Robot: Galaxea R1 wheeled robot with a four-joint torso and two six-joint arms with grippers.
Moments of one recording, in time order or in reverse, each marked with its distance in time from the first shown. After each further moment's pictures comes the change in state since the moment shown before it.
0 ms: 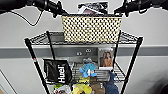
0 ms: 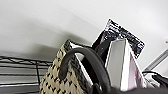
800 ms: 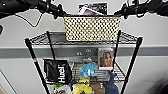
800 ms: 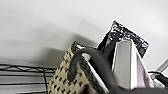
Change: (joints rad) left arm 0.027 0.019 -0.045 0.066 -0.031 0.004; right arm -0.056 0.031 -0.100 0.008 0.063 -0.028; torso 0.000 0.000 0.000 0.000
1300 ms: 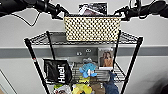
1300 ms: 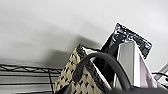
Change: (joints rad) left arm -0.018 -0.028 0.033 0.016 0.006 0.000; right arm -0.007 -0.064 0.087 -0.010 -0.014 -0.012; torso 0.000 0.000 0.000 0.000
